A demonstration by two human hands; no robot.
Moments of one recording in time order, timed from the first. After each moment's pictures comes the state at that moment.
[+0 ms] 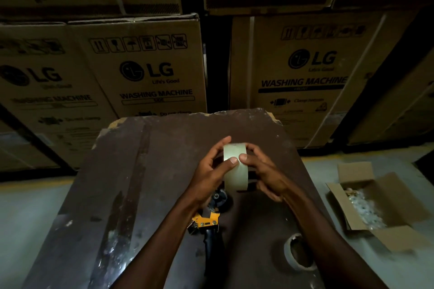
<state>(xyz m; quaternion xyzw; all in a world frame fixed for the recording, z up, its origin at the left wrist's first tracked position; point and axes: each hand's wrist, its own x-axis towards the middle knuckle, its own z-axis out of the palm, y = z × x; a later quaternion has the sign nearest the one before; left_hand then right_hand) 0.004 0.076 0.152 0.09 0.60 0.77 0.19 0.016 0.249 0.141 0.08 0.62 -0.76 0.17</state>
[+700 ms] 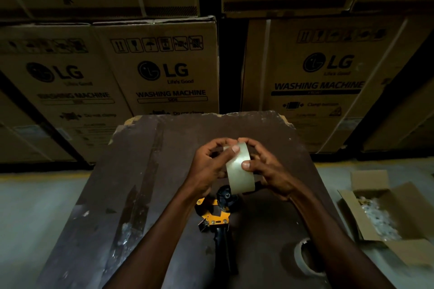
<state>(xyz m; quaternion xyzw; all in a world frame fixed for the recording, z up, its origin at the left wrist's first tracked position) -0.001 0.050 0.176 0.06 0.63 0.77 0.10 0.018 0.227 0.165 0.00 0.68 -0.72 0.17</state>
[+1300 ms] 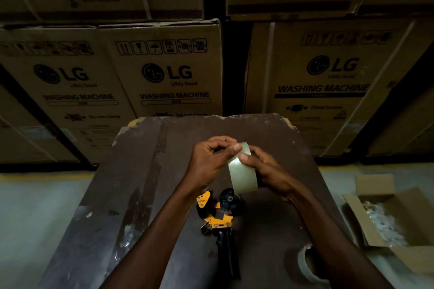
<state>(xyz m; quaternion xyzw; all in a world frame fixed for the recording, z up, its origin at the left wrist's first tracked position) -0.017 0.043 0.178 0.10 0.67 0.74 0.03 0.011 0.217 0.170 0.03 0.72 -0.67 0.17</state>
